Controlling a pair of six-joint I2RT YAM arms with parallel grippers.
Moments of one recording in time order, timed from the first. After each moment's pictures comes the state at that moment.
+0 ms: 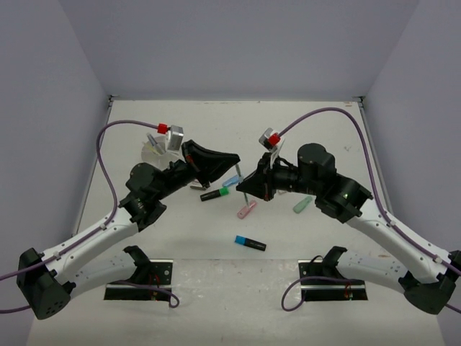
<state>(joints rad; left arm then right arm) -0.78 0.96 0.75 0.56 0.37 -0.62 0.83 0.99 1.10 -0.36 -0.38 0.32</state>
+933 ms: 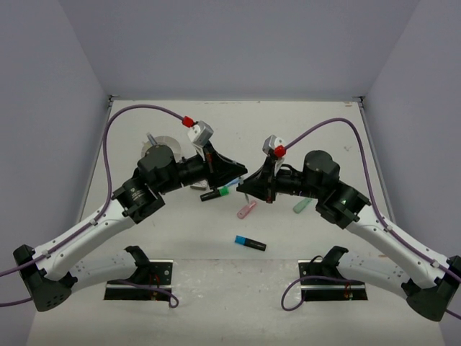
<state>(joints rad) -0.84 1.01 1.02 -0.01 0.34 -0.47 0.80 0.94 0.95 -0.17 -0.50 0.17</state>
